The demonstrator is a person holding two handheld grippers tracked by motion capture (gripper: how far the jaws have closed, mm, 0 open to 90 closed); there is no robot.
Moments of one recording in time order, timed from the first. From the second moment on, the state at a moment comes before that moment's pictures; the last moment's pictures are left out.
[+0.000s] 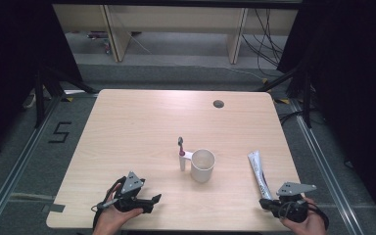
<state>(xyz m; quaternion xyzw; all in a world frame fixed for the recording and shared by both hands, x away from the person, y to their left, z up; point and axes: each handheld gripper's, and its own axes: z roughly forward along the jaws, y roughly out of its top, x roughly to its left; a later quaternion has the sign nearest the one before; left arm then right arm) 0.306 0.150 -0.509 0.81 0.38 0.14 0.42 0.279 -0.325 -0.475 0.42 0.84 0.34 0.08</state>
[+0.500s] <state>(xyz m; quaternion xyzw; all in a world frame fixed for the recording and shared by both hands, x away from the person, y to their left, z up) 0.308 0.150 -0.509 0.81 0.38 0.14 0.42 0.336 -0.314 -0.467 0.48 0.83 0.26 0.15</state>
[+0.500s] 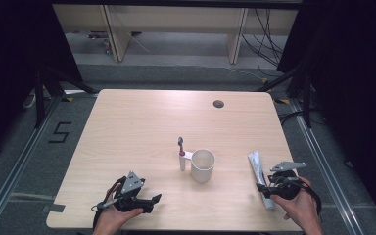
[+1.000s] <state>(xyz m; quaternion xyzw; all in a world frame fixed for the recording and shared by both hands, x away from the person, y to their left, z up) 0.307 0.149 -0.508 0.81 0.38 0.15 0.43 0.371 -0.302 -0.478 0.49 0.84 0.19 0.13</state>
